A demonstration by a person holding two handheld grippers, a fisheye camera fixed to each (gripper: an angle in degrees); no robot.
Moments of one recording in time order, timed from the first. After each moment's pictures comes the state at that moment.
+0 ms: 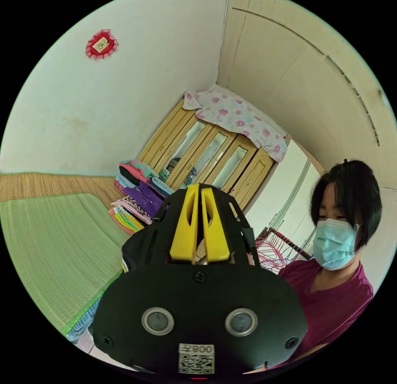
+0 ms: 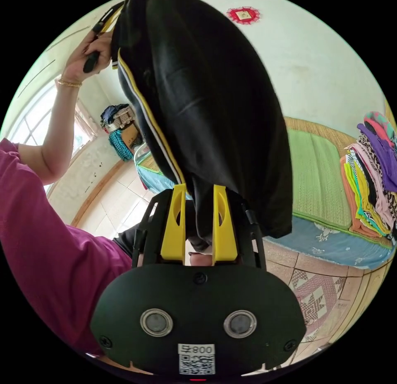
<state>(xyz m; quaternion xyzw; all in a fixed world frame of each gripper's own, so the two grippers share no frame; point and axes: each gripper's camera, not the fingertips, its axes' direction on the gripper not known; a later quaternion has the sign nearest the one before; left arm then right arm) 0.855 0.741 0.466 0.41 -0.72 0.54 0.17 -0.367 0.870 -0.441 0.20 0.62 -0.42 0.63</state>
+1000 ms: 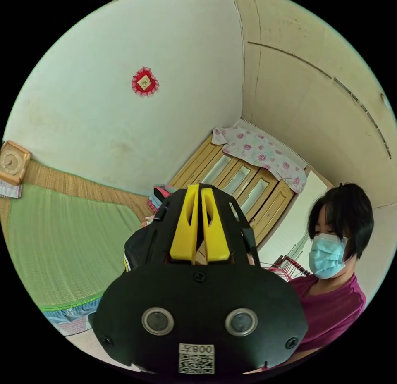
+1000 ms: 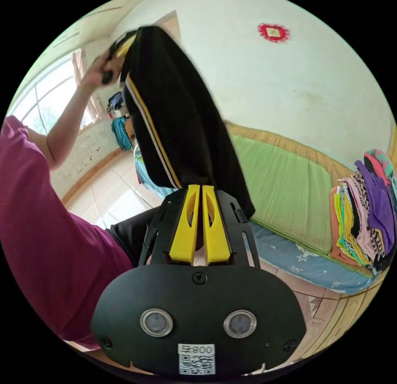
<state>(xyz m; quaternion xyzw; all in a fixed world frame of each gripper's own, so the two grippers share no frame) 0.687 1.037 0.549 0.52 -0.65 0.55 0.06 -0.377 0.930 -0.410 0.17 0.65 -0.47 0.57</state>
